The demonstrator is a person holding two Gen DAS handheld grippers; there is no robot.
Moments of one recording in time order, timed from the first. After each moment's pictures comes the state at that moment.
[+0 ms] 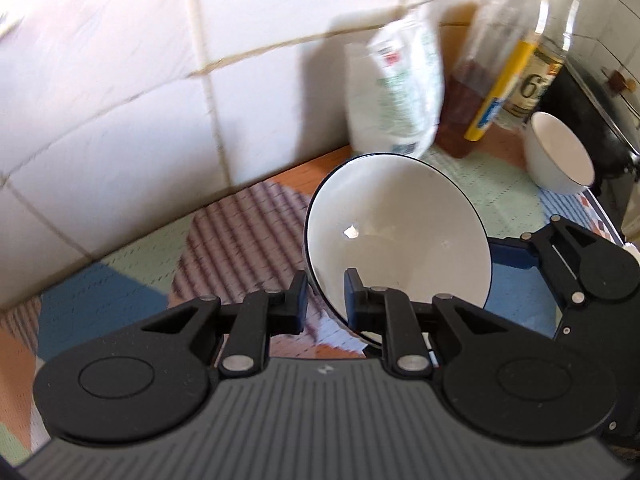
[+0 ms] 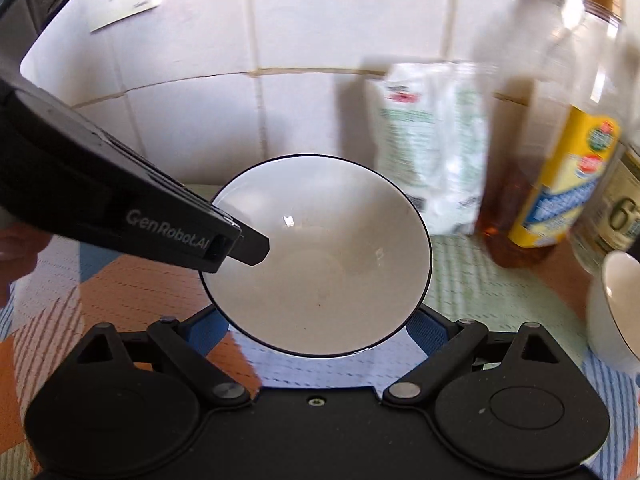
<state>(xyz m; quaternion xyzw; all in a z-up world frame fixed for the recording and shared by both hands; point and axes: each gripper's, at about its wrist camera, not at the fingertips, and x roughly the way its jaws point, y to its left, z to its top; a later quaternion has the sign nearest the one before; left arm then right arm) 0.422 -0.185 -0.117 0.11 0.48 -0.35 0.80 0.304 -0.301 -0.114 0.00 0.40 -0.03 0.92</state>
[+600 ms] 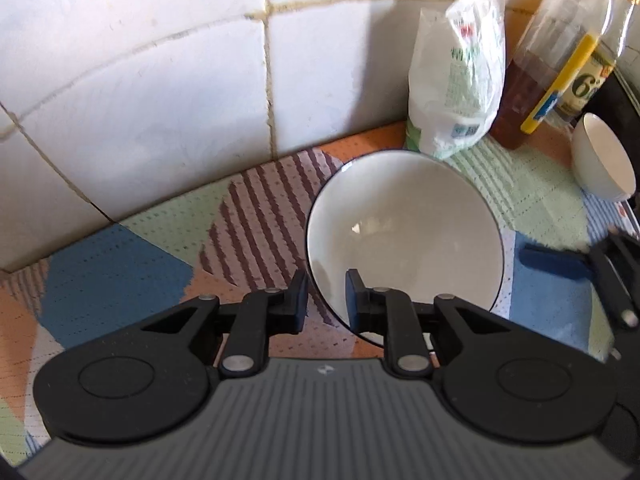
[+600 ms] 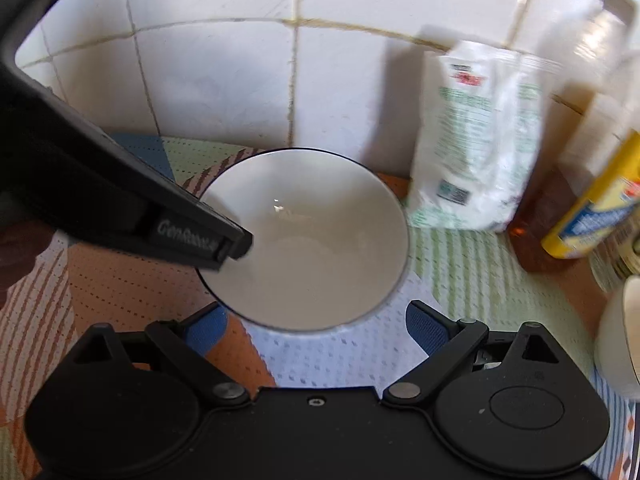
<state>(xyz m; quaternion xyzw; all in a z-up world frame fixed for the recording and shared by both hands) 0.434 -0.177 -0.139 0.10 0.51 -0.30 0.80 0.320 -0.284 -0.122 -0.04 0.44 -0.04 0.89</state>
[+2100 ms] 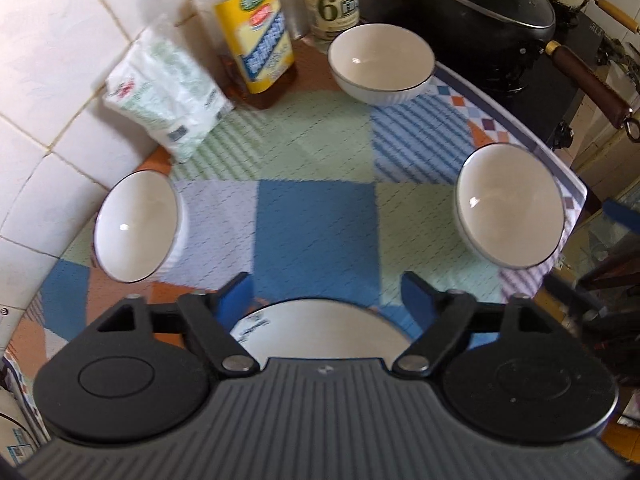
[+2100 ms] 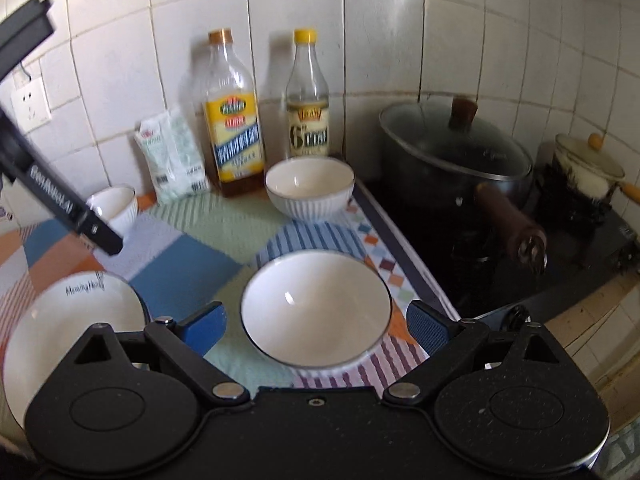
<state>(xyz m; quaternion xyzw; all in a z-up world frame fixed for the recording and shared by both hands) 0.222 -0.330 -0.057 0.27 0.49 -0.35 0.75 0.010 -0.441 -0.093 0.08 0.31 -0.21 0.92</state>
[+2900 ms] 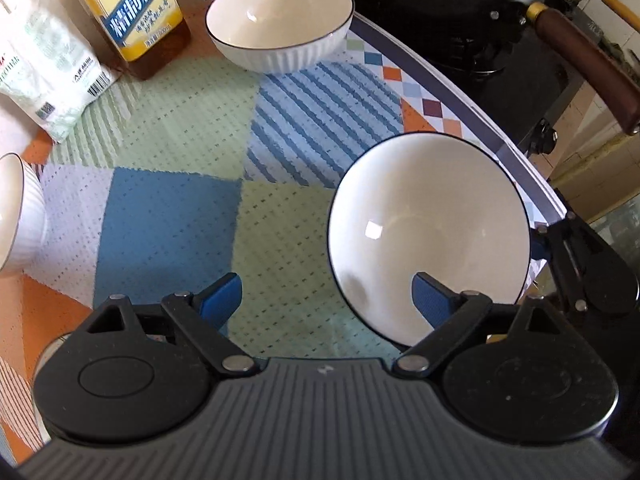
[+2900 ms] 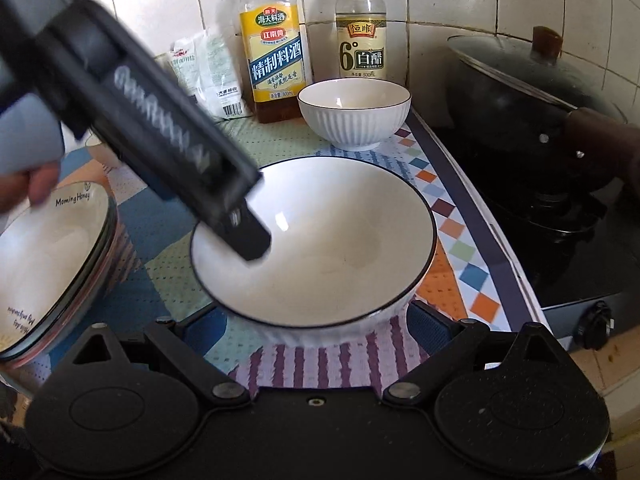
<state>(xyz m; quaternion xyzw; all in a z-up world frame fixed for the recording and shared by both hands) 0.178 -0.418 -0.138 0.23 0.53 -0.36 0.73 0.036 -0.494 -0.178 0.07 0.34 -0.08 0.93</state>
